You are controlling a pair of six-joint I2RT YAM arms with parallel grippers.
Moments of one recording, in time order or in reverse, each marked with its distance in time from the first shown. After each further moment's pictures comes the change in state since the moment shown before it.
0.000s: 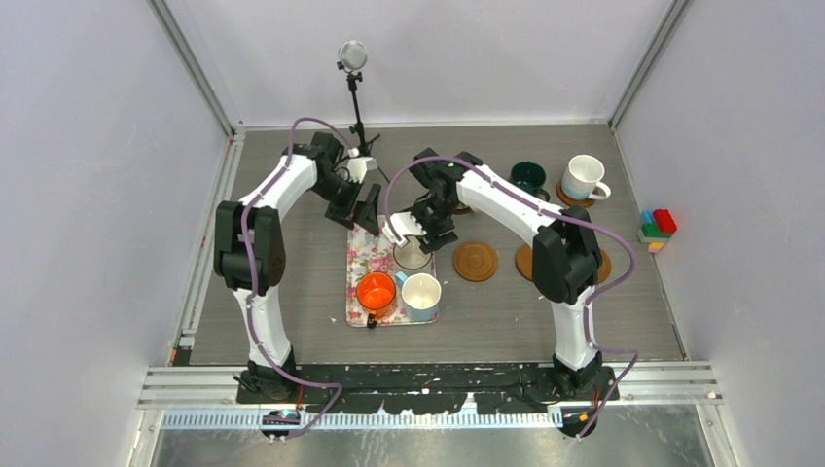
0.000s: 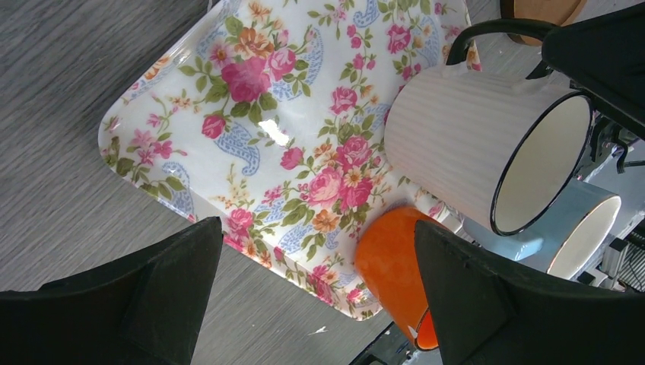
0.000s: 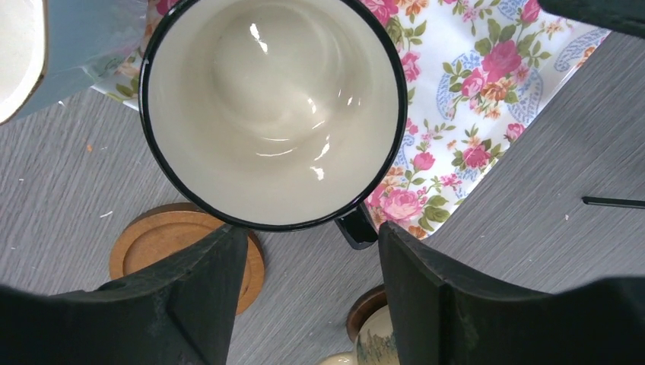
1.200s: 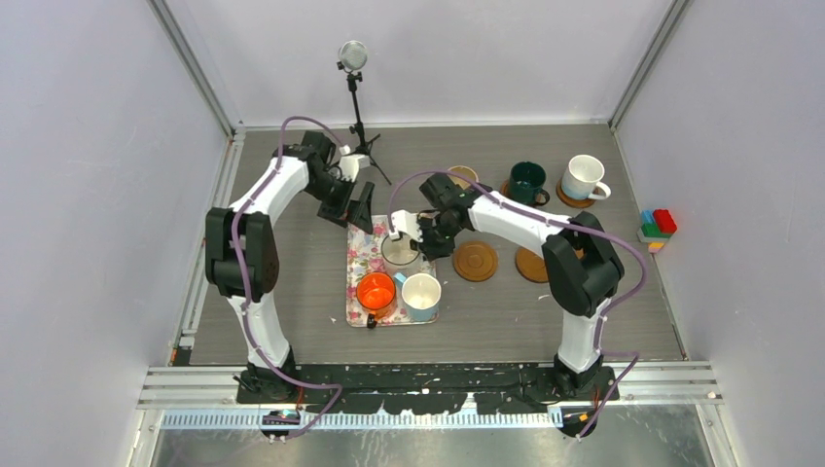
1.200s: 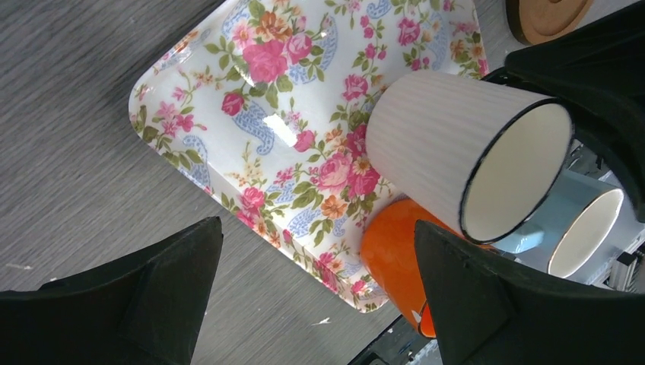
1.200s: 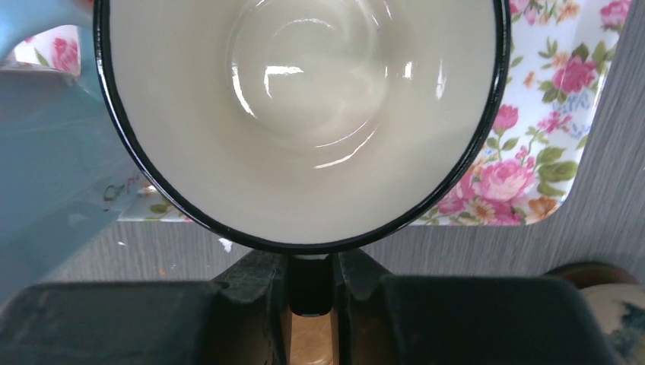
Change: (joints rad) left arm 0.031 -0.065 -0.039 0.013 -0.016 -0.002; right arm 0.000 -0.128 -0.378 0.434 -0.009 0.574
